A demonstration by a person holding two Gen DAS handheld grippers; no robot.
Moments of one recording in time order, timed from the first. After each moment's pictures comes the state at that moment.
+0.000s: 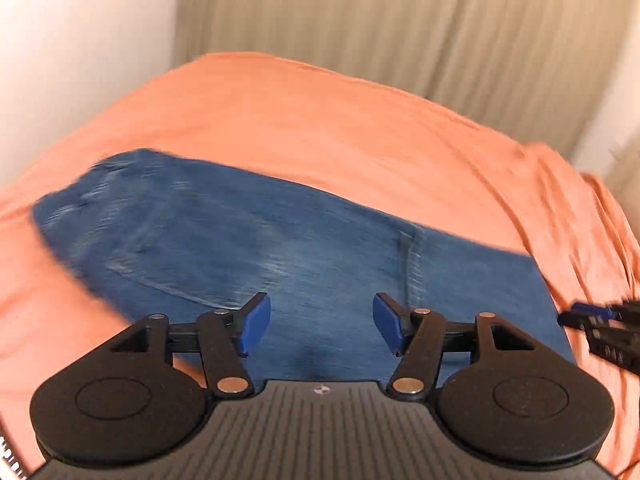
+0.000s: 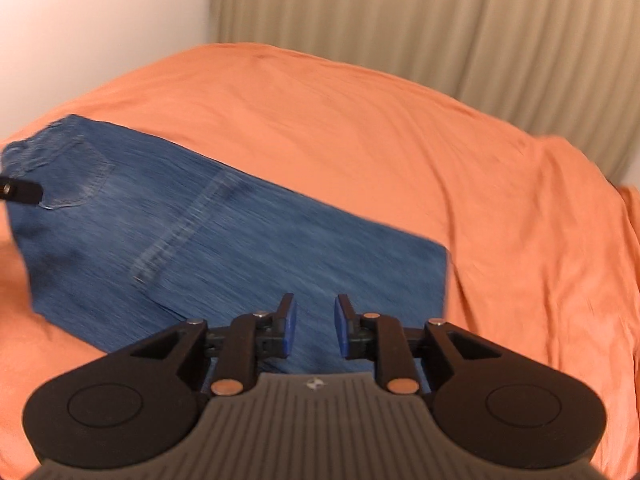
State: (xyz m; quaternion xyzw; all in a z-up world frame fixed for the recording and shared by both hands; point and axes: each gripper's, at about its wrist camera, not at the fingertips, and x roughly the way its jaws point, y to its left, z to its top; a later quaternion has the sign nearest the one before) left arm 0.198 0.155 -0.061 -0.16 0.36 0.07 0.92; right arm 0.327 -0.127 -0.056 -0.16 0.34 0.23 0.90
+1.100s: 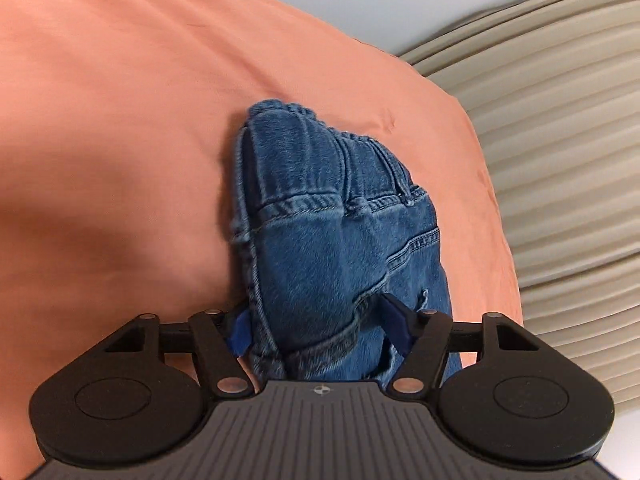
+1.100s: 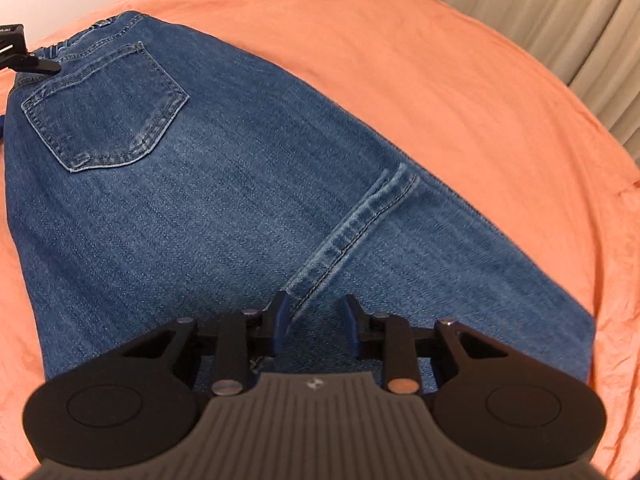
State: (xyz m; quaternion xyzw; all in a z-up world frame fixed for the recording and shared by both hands) left arm 0.199 0.367 -0.166 -0.56 0.27 0.21 0.76; right arm 0.375 0.029 -0.128 -0.24 0.44 0.29 0.82
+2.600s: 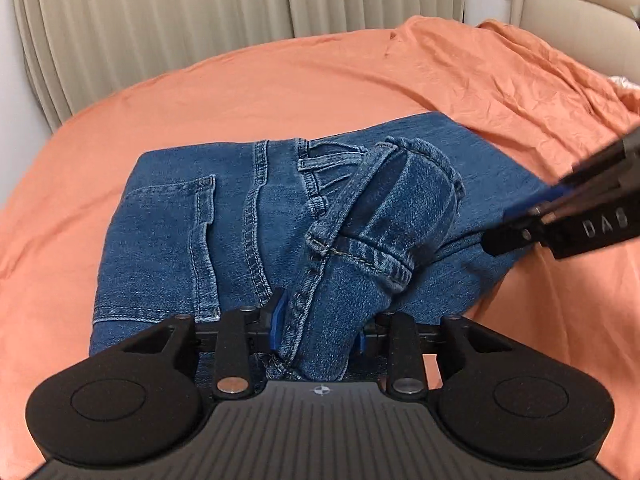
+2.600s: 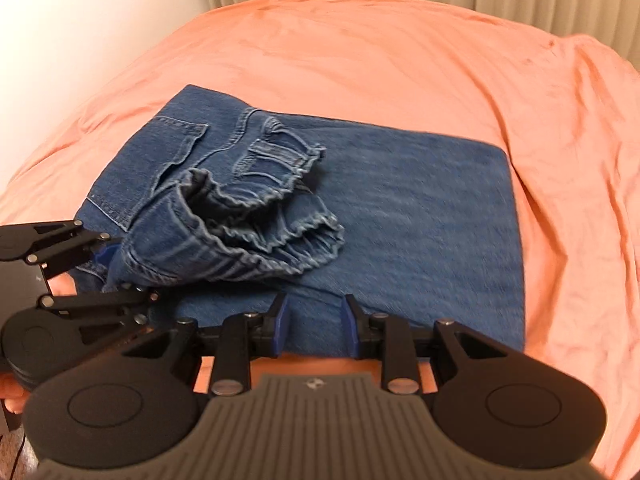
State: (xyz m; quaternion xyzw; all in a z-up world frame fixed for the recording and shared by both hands) left arm 0.209 0.010 -0.109 0.09 0.39 -0.08 0.91; right arm 0.314 -0.140 -0.096 -0.04 0.45 0.24 0.86
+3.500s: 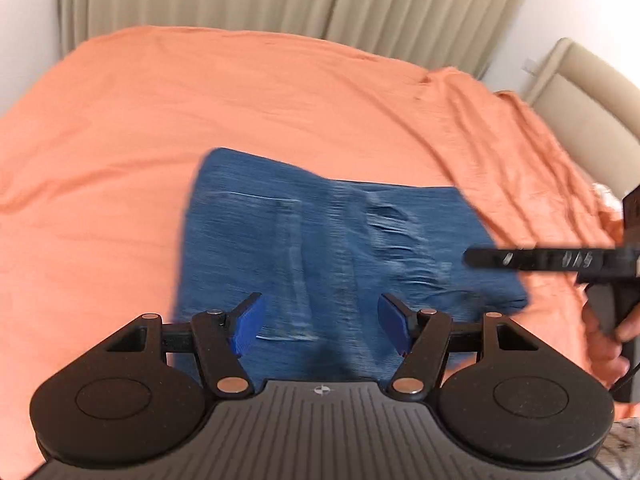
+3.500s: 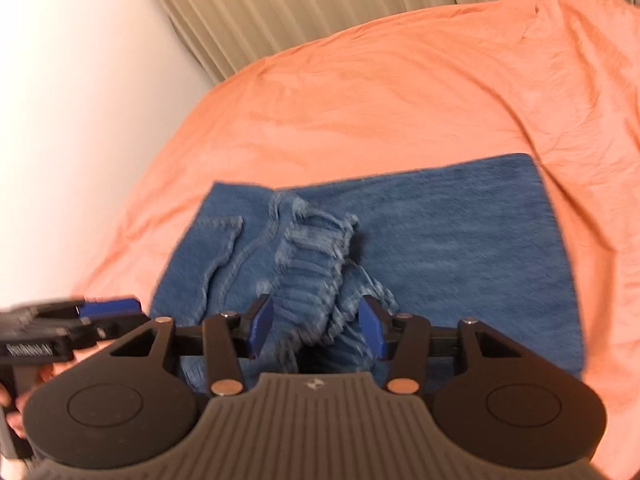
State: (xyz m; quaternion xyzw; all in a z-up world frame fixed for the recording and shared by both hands) left arm 0.241 0.114 -0.059 -0.07 0.42 -0.10 0.90; right arm 0.356 -0.142 -0.075 0.15 0.43 0.27 0.85
